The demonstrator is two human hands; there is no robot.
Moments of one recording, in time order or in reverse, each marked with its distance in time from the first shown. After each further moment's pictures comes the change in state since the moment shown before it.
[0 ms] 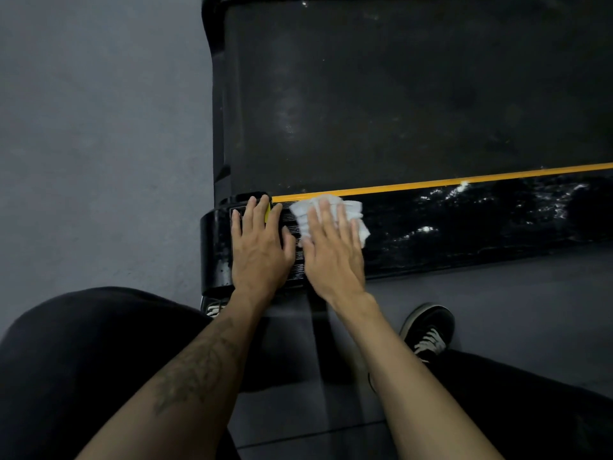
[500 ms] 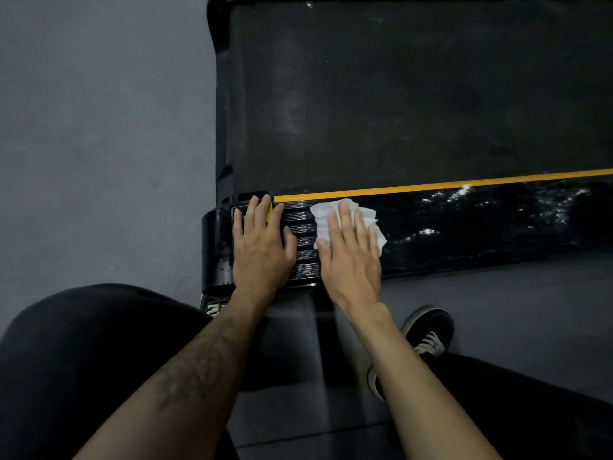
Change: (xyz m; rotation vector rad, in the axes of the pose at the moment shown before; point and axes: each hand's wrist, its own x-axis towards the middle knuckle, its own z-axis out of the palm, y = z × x) left_hand -0.001 0.002 -0.004 -0.014 -0.022 -0.003; right_hand -0.010 0.022 0.000 -0.060 0.011 0.073
